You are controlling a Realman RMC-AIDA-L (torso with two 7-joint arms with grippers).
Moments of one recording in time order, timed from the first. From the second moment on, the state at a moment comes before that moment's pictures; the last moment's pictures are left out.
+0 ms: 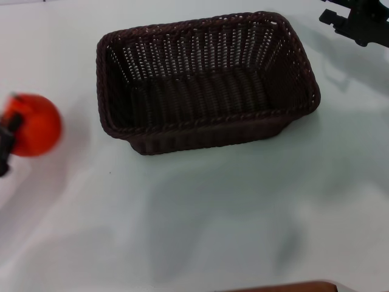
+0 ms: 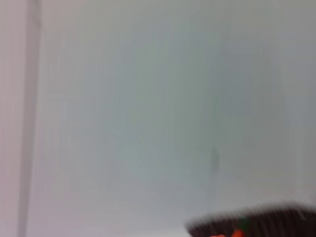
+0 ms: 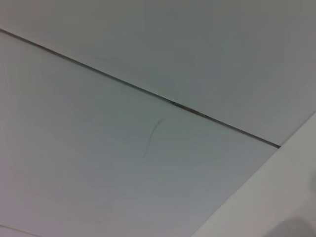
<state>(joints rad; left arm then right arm) -0.15 -2.16 -2.73 -0.51 1.70 -1.60 2.30 0.57 2.02 -0.29 -0.48 1.17 1.29 2.23</state>
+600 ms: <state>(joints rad) -0.42 -2.16 -2.76 -0.31 1.54 -1.68 2.25 0.56 2.06 -0.28 -0.47 1.32 1.28 2.11</state>
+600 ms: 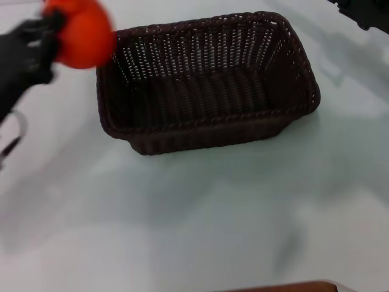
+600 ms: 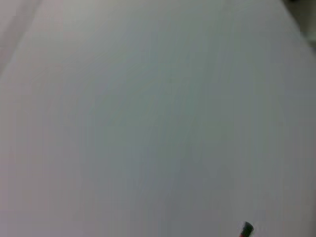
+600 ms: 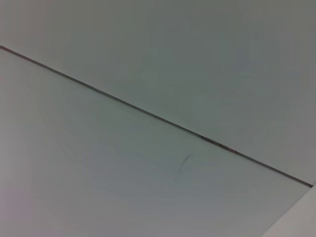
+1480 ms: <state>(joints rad) -0.38 -2.16 -2.74 -0.26 1.29 -1.70 2.24 0.60 2.08 -0.29 -0.37 1.63 1.32 1.68</state>
